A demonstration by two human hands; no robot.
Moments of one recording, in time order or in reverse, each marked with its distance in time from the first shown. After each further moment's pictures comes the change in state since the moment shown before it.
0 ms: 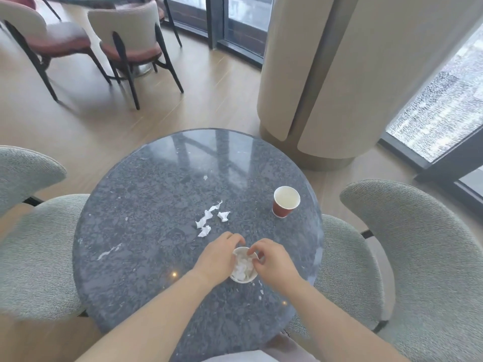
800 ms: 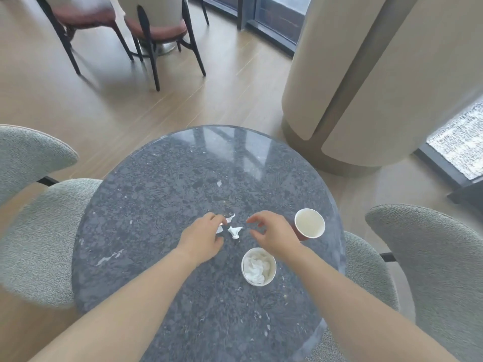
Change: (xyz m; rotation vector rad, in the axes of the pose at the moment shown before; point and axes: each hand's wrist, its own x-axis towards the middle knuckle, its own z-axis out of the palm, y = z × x) left_hand 0.069 -0.067 -0.051 0.104 0.056 -0.225; right_hand 0.134 -0.017 -0.029 -0.077 -0.093 -0.122
